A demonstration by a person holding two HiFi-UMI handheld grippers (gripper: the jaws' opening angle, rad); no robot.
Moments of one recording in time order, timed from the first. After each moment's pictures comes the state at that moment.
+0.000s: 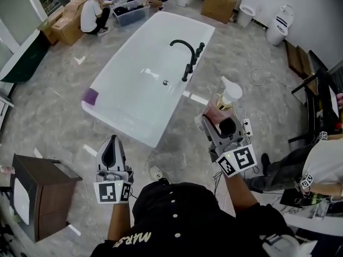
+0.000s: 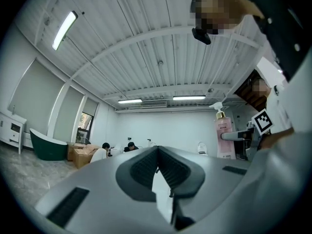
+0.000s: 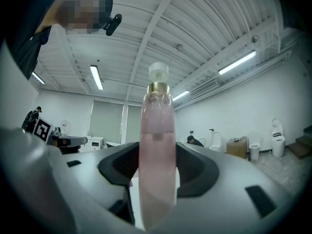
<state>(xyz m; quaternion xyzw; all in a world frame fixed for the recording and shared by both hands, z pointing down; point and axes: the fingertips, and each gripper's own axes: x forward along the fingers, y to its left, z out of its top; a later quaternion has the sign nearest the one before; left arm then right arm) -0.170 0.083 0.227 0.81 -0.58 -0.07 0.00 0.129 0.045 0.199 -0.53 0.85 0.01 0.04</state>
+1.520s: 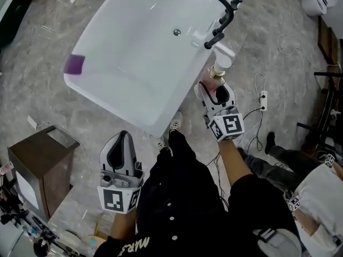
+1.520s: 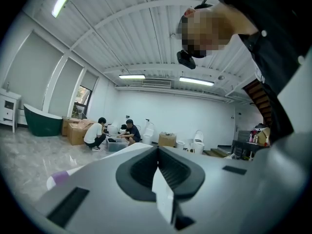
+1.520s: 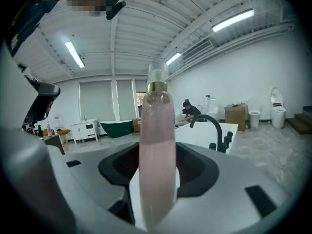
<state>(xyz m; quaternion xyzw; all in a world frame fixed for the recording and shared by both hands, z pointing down) -0.136 -0.100 0.343 0.82 -0.56 -0.01 0.11 0.112 -0.217 0.489 -0.53 0.84 -0.13 -0.06</state>
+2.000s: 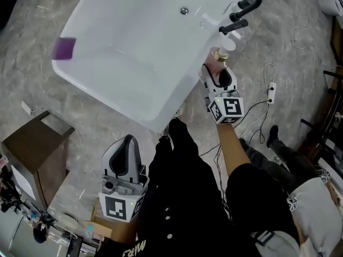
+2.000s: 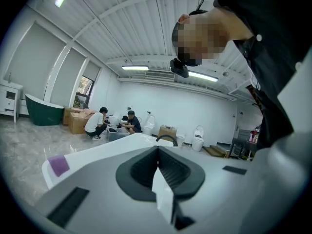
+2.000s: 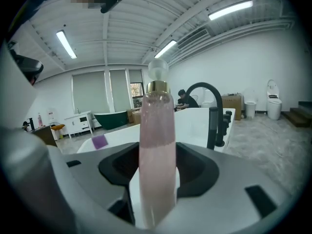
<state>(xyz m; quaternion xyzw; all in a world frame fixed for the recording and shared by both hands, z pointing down) -0.130 -0.118 0.412 0.81 -0.56 0.01 0.16 0.110 -0.267 0.628 -0.54 0.82 -0.16 -0.10</state>
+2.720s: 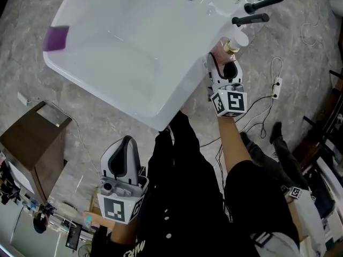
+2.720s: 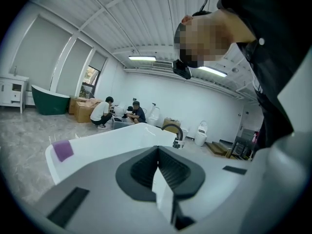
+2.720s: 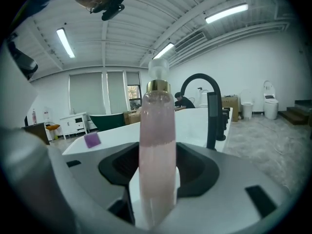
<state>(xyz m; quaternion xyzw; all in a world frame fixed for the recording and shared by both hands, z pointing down) -0.142 -0.120 0.468 0.79 -0.57 0.04 0.21 0.108 -0.286 0.676 -0.56 0.81 -0.15 -0.09</state>
